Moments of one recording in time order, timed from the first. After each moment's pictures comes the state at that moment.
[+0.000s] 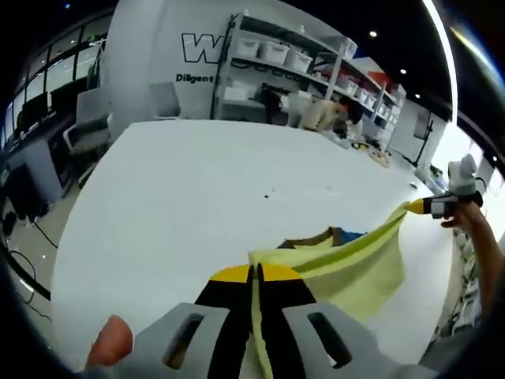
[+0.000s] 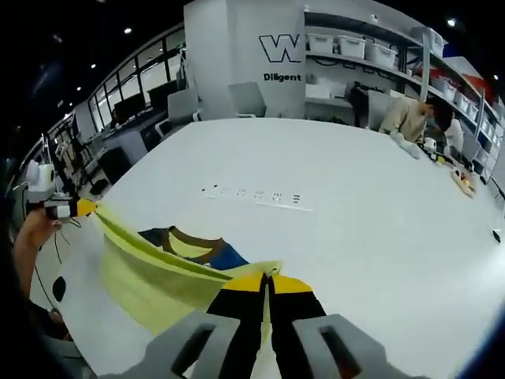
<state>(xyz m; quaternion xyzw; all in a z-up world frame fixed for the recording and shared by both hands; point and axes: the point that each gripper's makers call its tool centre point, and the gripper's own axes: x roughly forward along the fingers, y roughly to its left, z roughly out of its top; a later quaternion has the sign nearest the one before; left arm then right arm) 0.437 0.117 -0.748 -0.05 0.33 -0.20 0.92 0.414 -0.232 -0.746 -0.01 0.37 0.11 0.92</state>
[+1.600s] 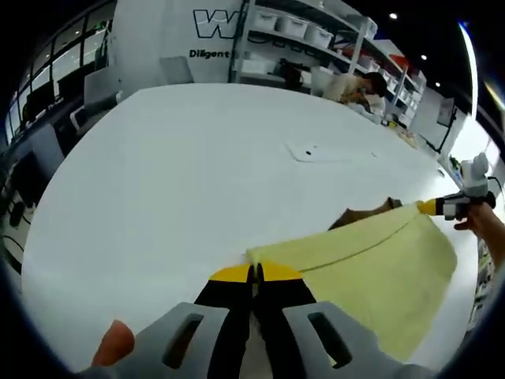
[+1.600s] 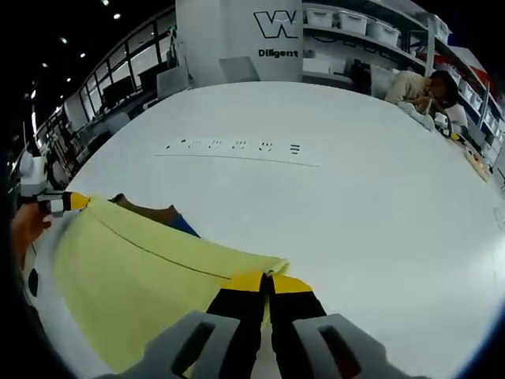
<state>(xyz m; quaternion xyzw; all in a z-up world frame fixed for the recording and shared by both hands) 0.476 0.118 -0.858 -0.03 0.38 -0.15 0.91 0.460 -0.241 -0.865 -0.02 0.42 0.10 0.90</state>
